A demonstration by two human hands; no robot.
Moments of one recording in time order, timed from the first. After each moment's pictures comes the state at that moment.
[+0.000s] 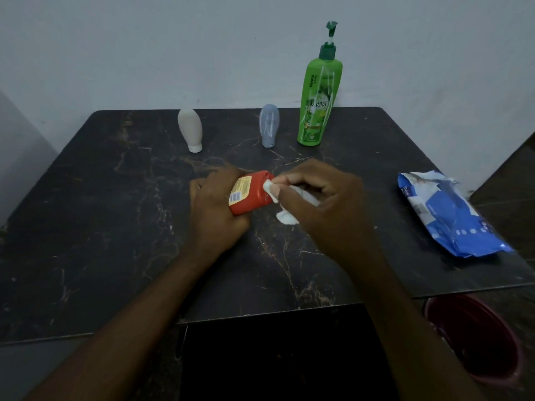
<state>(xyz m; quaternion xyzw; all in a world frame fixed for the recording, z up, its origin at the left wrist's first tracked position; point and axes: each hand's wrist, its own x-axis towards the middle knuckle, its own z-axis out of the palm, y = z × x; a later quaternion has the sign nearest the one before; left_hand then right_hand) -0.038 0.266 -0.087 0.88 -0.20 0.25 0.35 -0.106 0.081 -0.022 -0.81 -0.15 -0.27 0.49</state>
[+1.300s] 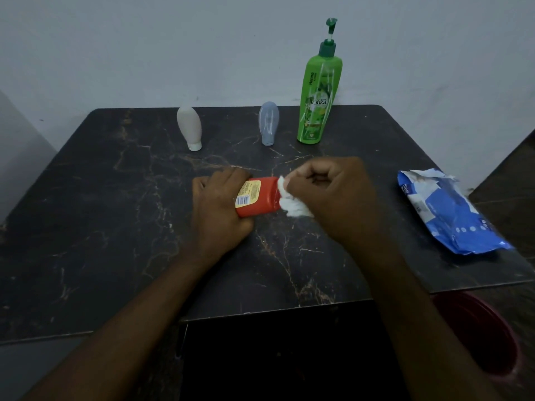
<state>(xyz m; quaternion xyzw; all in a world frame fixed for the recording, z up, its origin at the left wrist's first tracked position) -0.042 0.265 -0.086 0.90 -0.22 0.23 0.30 -0.104 0.073 -0.007 -0.84 -0.05 -0.18 0.50</state>
